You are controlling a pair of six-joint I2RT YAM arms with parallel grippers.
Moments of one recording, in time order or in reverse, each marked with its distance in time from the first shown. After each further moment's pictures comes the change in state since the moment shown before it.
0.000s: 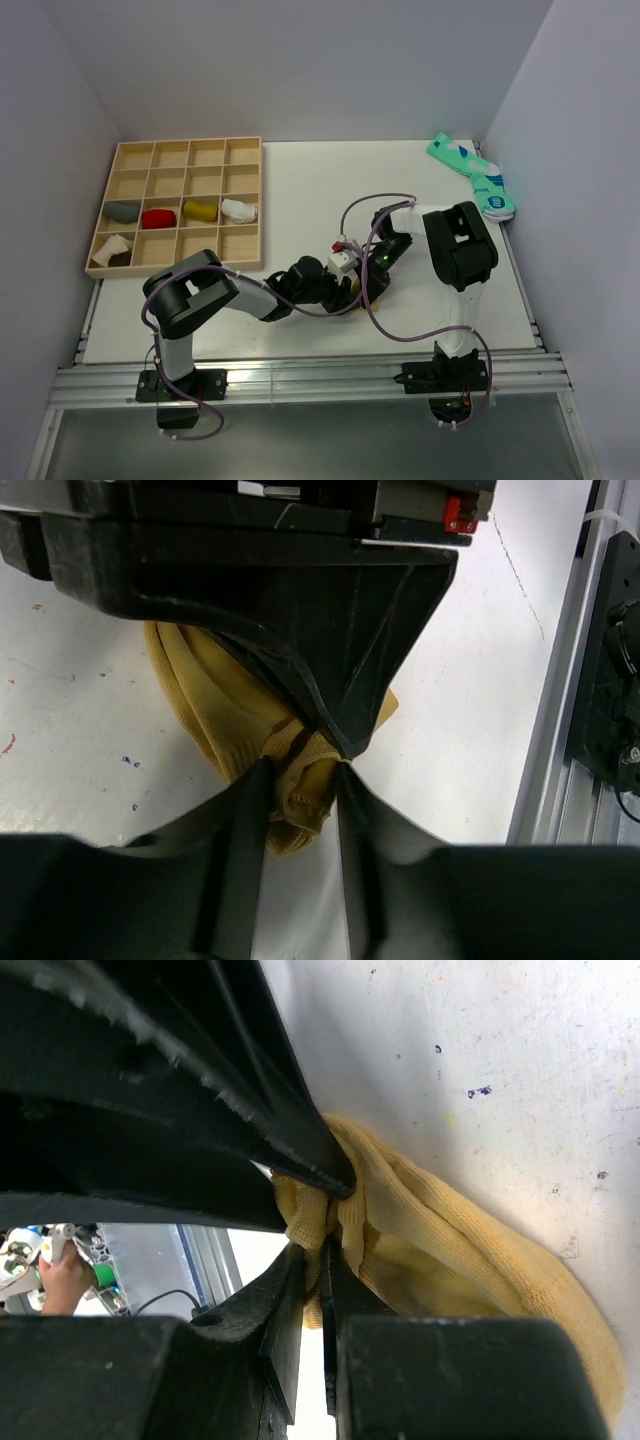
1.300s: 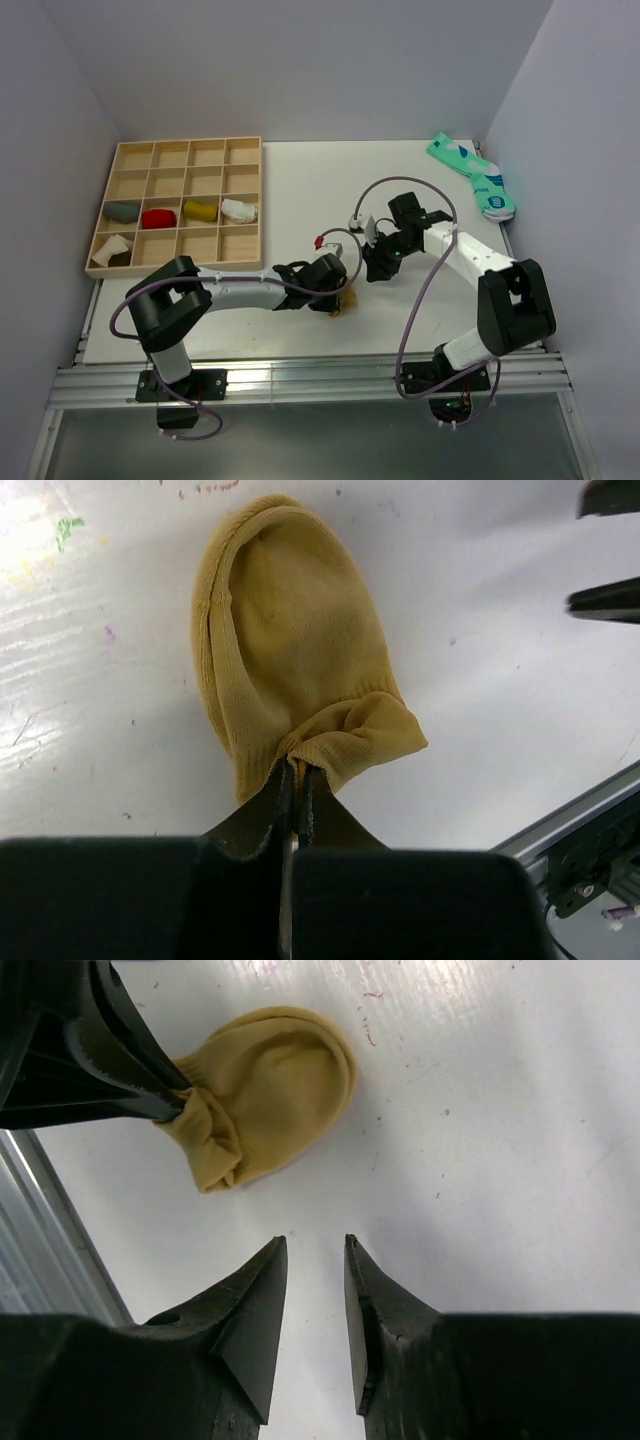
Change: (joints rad) left arm -0.084 -0.114 0.251 -0.852 -0.420 -0.555; right arm -0.004 -0.511 -0.201 0.396 0.238 0.239
